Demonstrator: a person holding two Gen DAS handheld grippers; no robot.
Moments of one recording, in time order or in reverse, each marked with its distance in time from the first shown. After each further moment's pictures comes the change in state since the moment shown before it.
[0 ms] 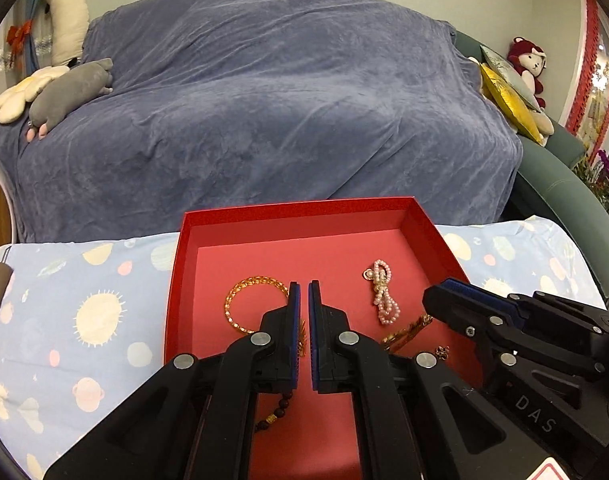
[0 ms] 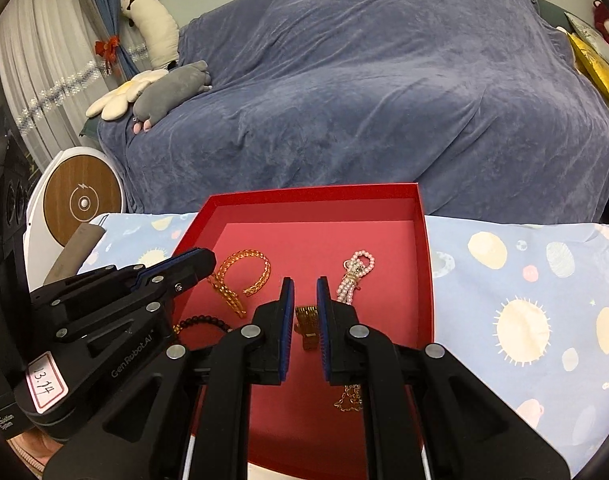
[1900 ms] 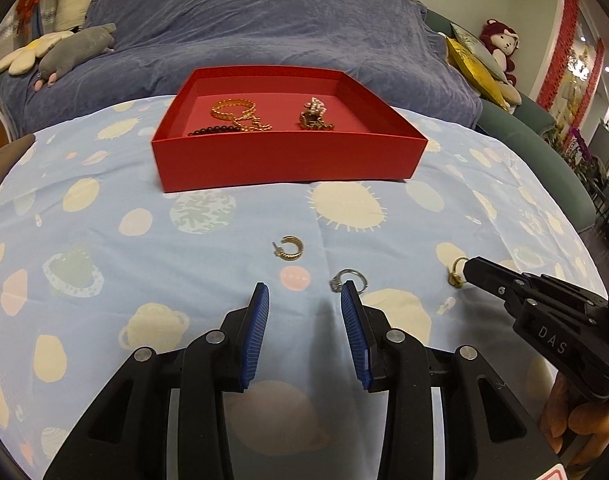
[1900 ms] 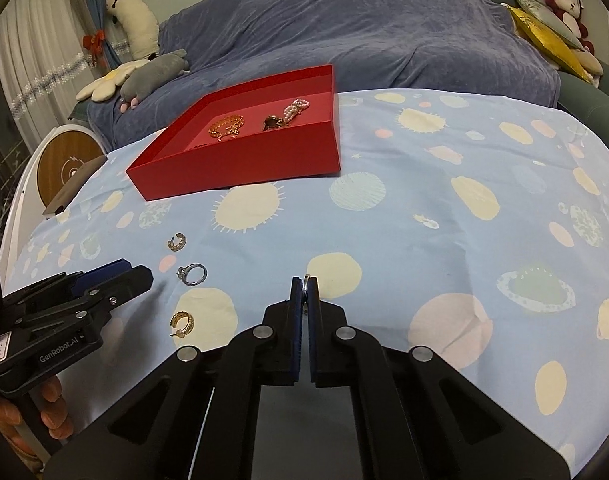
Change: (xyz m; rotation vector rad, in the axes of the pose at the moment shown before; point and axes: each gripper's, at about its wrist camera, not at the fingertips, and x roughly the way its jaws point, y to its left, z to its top) left arm -0.104 -0.036 -0.196 -0.001 0.074 -0.090; right arm -0.117 -0.016 -0.205 0.060 0.012 -0.086
